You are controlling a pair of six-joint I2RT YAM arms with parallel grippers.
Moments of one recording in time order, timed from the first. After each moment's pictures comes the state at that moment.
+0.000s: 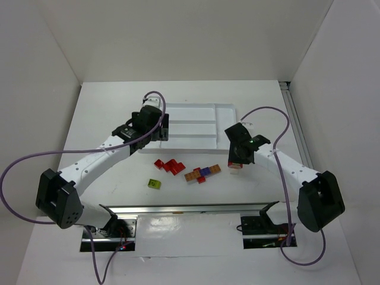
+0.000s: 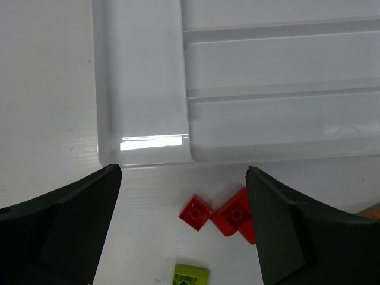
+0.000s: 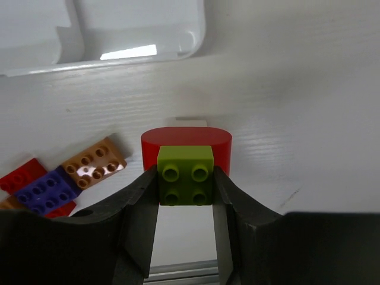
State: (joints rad) left arm -0.57 1.39 1.14 -0.49 -0.40 -0.37; right arm 0.50 1.30 0.86 -0.69 0.33 0.59
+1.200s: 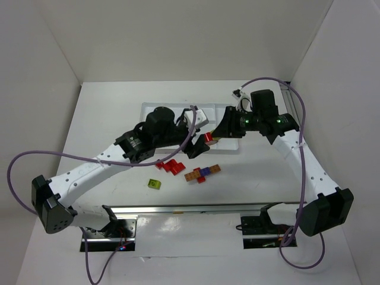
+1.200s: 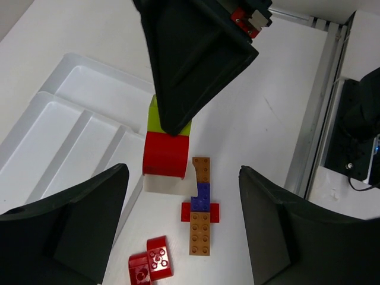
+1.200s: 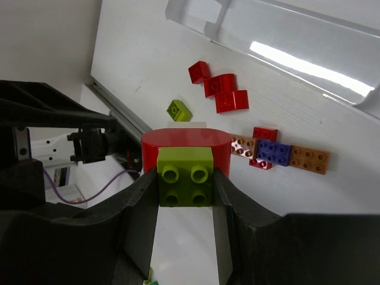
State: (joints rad) left arm -0.83 1.32 1.27 -0.28 0.28 0.11; right arm 0.29 1.26 1.28 -0.73 -0.62 0.41
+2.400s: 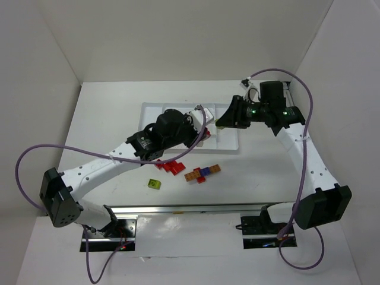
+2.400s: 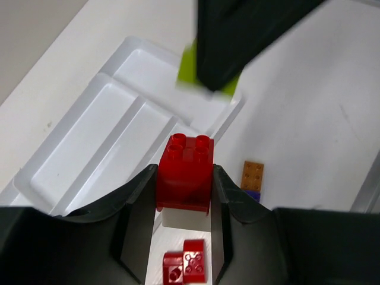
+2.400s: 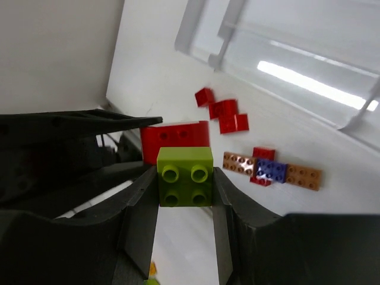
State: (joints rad) left arm -0.89 1.41 1.27 -0.20 -0.01 0.17; right arm 0.23 1.32 1.37 -0.74 -0.69 0.41
